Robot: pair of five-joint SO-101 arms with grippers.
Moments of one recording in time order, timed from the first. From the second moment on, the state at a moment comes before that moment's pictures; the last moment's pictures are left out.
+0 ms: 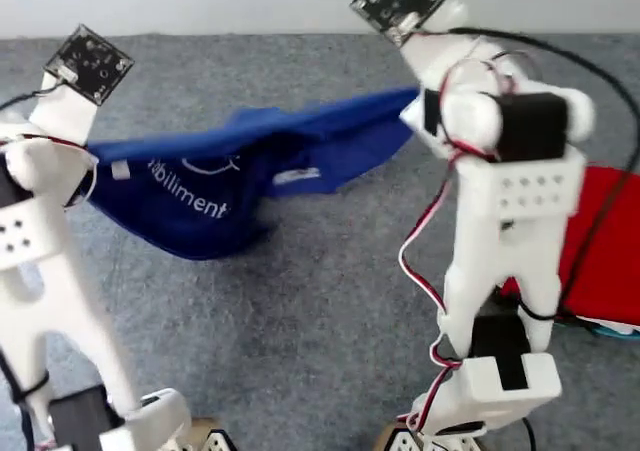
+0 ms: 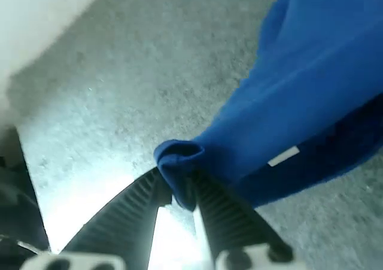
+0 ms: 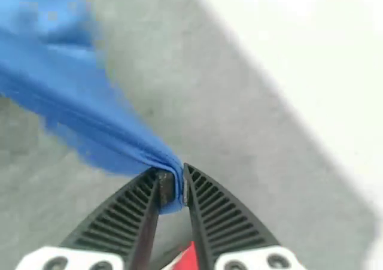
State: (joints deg) left arm -22.8 -15.3 -13.3 91.8 -44.8; right arm -7.6 4.5 -56.4 100.5 41.2
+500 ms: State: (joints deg) left arm -19.5 -32.7 -13.3 67.6 -35.7; right arm -5.8 4.0 -84.3 85.4 56.7
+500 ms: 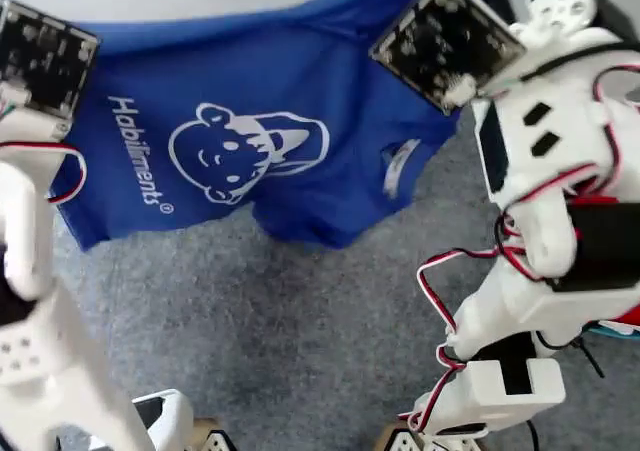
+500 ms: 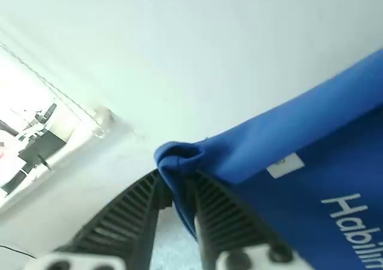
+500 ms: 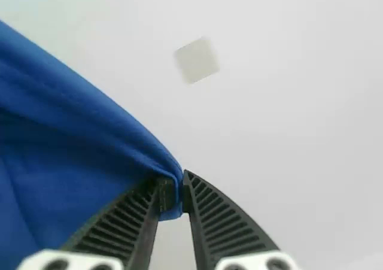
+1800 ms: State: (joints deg) left arm -19.3 -56.2 -0.7 78.8 -35.0; right arm 8.1 -23.3 -62.2 78.0 65.8
